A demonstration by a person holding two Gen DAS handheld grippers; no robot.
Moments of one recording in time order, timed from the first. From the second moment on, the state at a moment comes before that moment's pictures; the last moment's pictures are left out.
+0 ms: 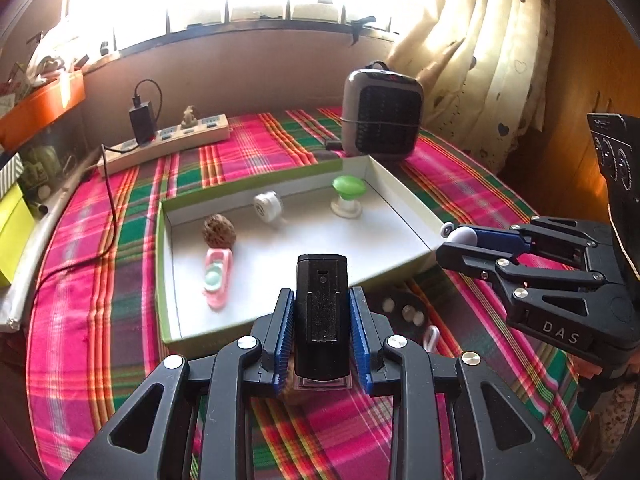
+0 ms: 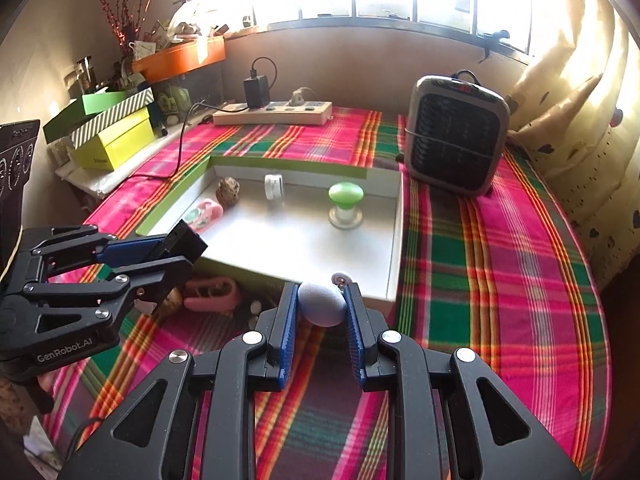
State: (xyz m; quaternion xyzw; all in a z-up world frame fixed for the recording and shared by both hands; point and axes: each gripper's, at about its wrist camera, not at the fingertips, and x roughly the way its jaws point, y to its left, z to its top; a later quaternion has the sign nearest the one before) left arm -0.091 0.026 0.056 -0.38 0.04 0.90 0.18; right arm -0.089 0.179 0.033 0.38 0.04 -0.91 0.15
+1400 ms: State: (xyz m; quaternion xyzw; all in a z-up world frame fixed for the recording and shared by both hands) left arm -0.191 0.026 0.019 -0.43 0.04 0.89 0.12; right arm -0.176 0.165 0.001 0.42 0.09 -0.90 0.12
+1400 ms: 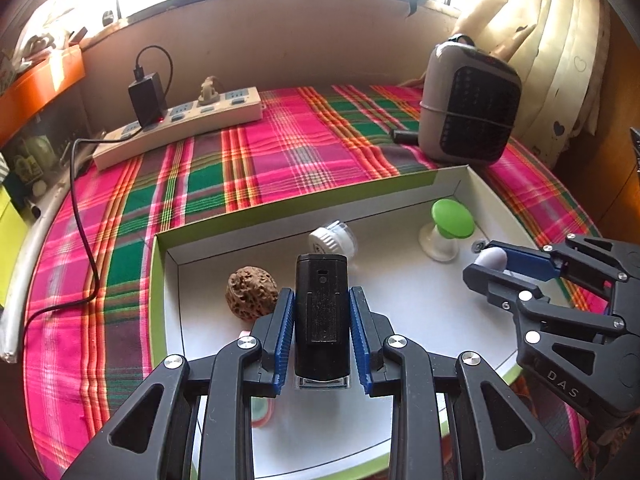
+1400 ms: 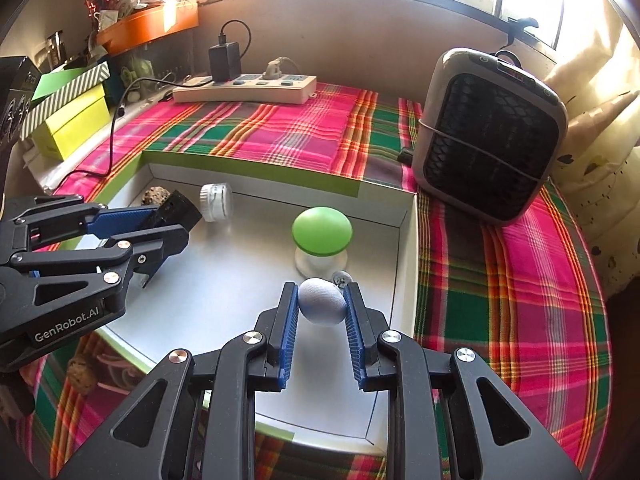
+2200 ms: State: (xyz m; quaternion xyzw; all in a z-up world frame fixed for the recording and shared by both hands) left arm -0.201 0.025 0.012 -0.44 0.04 0.89 0.11; right arm -0.179 0.158 -0.007 0.41 0.12 -0.90 0.11
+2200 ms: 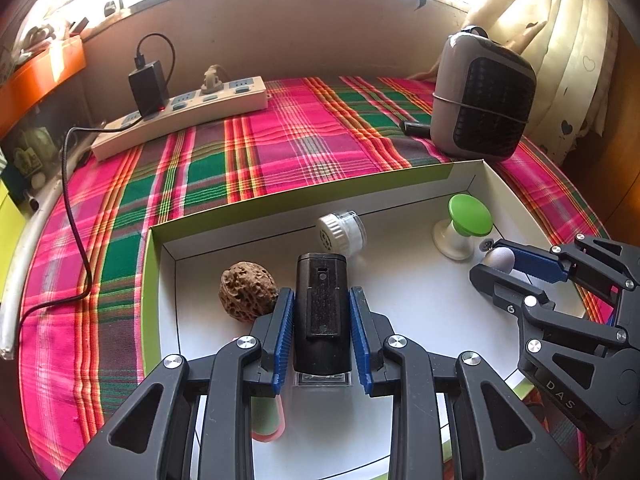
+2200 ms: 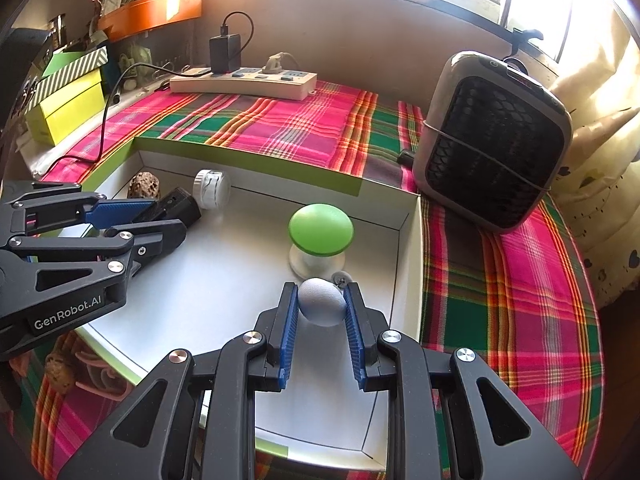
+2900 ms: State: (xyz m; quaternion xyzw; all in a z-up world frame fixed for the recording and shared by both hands) left arm -0.200 0.023 0.011 -0.44 0.03 0.89 0.12; right arm -0.180 0.159 -0.007 0.41 0.11 -0.90 0.11
